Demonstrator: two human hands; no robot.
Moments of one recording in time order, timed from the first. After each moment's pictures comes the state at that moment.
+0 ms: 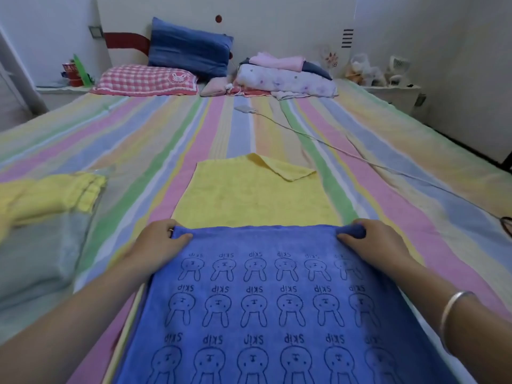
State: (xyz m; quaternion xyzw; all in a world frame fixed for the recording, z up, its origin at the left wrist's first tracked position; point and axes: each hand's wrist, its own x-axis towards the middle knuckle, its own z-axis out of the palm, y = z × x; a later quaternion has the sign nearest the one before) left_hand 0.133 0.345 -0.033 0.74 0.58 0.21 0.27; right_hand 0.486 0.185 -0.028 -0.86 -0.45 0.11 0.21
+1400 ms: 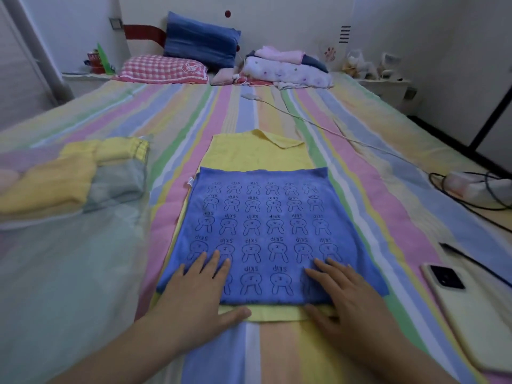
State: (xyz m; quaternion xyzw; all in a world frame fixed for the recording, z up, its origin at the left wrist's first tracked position) left_hand 0.072 0.034 -0.004 0.89 0.43 -0.12 0.05; right_hand 0.320 -0.082 -0.041 -0.71 -0.69 -0.06 0.14
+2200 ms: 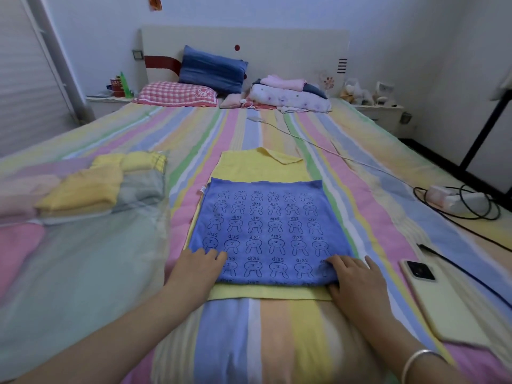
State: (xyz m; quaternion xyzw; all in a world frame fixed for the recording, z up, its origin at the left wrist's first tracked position) left_hand 0.063 0.047 -0.020 0.89 0.42 -0.05 -0.18; right_hand 0.348 -0.082 -0.056 -0.79 -0.58 -0.18 0.13
